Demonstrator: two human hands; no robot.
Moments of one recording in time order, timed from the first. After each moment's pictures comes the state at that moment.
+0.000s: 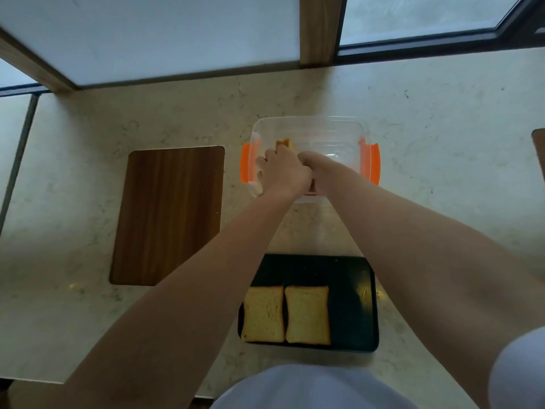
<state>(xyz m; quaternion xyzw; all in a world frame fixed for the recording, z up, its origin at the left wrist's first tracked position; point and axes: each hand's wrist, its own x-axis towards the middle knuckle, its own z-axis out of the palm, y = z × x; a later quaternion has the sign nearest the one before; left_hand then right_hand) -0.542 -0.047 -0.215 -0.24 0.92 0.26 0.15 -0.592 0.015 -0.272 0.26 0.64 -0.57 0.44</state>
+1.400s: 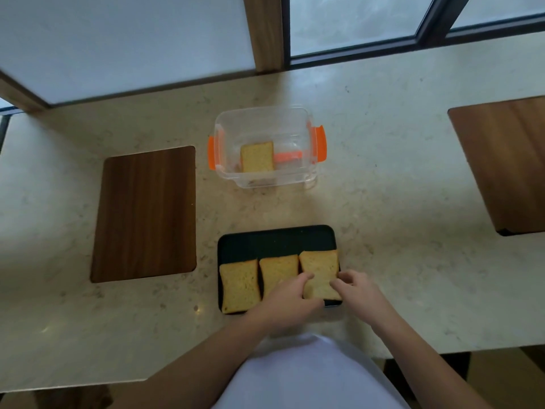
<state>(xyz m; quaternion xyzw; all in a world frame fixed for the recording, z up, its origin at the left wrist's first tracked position) -0.284 0.007 -0.247 -0.05 0.81 0.36 0.45 -0.286 0.182 -0.274 0.21 0.82 -0.40 0.35</state>
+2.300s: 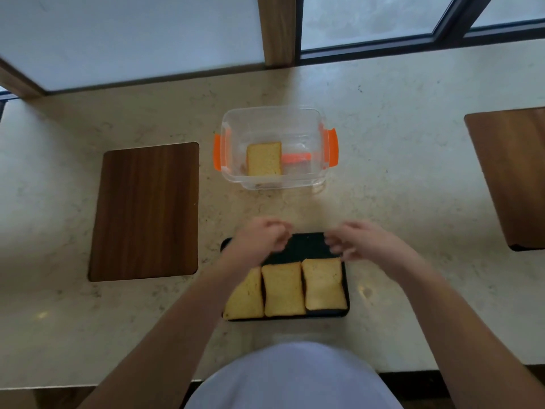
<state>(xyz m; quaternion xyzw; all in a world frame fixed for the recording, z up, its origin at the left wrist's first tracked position) -0.383 -0.047 -0.191 -0.20 0.74 0.54 0.34 -0.396 0.177 -0.211 0.11 0.77 -0.48 0.41</state>
